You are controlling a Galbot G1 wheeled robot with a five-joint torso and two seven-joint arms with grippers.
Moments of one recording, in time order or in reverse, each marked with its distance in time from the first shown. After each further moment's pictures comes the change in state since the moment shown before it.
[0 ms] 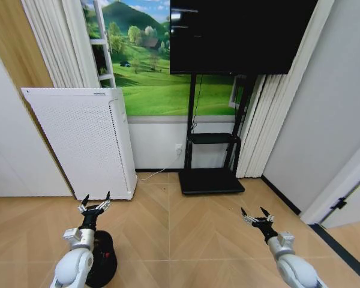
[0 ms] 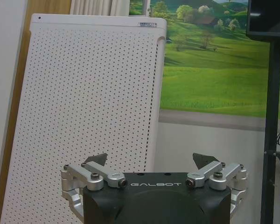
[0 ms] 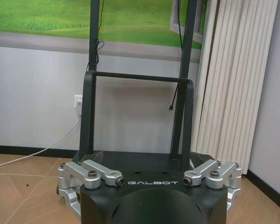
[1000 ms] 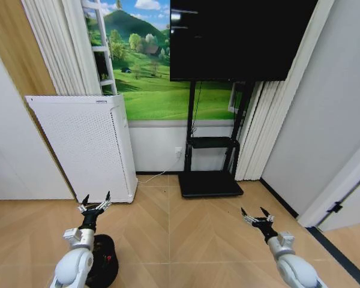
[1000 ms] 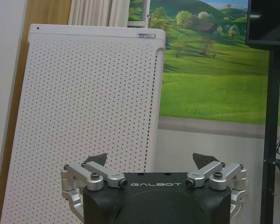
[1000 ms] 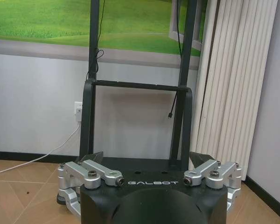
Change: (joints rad) left arm 0.000 0.000 0.000 0.000 0.000 0.000 0.000; right arm 0.000 0.000 0.000 0.000 0.000 0.000 0.000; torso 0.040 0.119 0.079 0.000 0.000
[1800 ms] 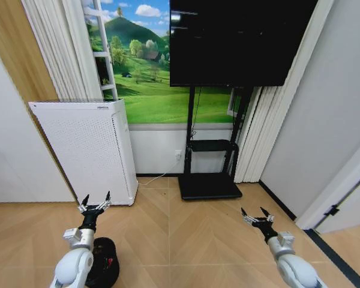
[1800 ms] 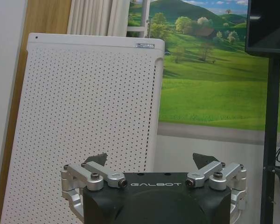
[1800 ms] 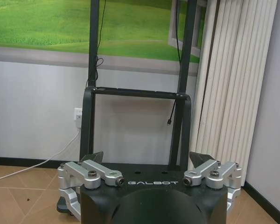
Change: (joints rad) left arm 0.000 0.000 0.000 0.000 0.000 0.000 0.000; right arm 0.000 0.000 0.000 0.000 0.000 0.000 0.000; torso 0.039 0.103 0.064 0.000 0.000
